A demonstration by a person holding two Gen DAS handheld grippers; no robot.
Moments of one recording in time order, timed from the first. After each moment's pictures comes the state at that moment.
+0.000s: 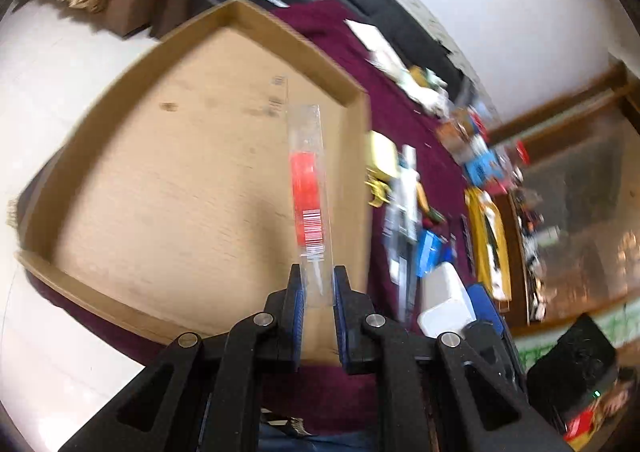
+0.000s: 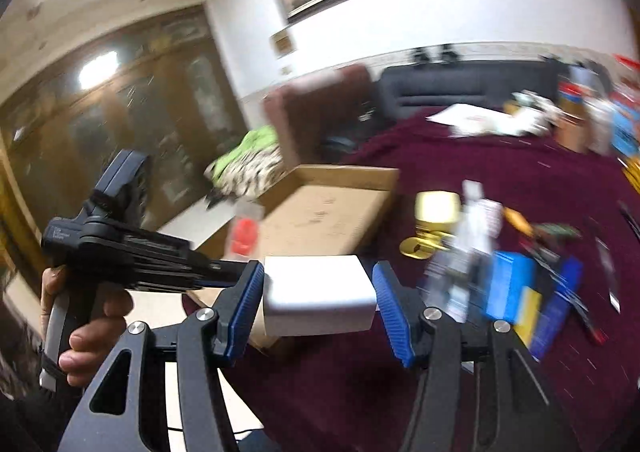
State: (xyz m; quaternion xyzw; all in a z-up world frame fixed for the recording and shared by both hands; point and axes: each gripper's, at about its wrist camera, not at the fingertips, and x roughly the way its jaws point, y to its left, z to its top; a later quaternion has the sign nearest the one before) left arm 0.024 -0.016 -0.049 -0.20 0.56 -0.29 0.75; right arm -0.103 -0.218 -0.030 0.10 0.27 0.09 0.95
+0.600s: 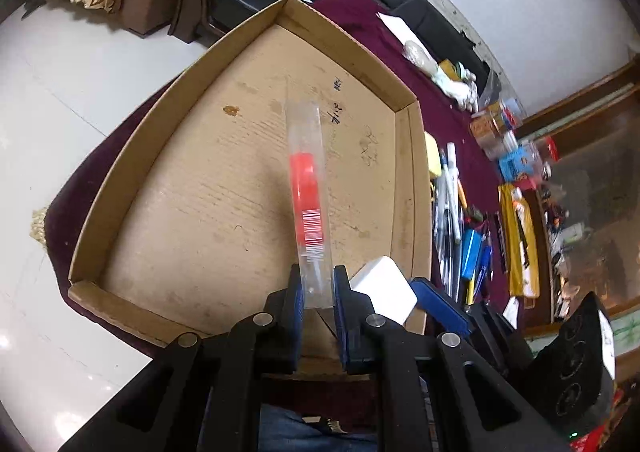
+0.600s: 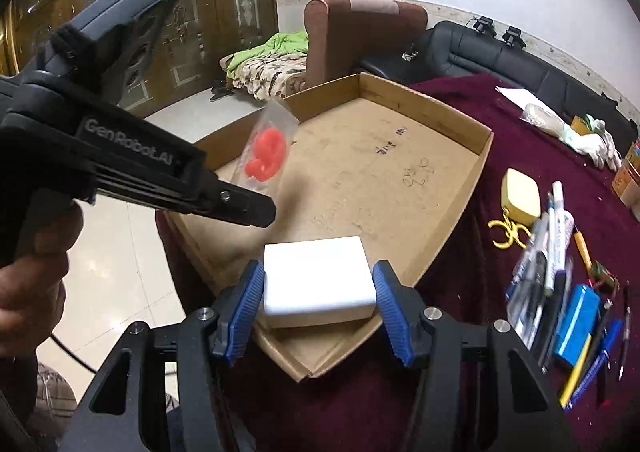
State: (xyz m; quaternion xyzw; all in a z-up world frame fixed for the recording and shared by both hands) left arm 0.037 -0.007 -0.062 -0.15 0.57 -0.27 0.76; right arm -0.053 -0.131 -0.072 -0.05 0.40 0.11 0.91
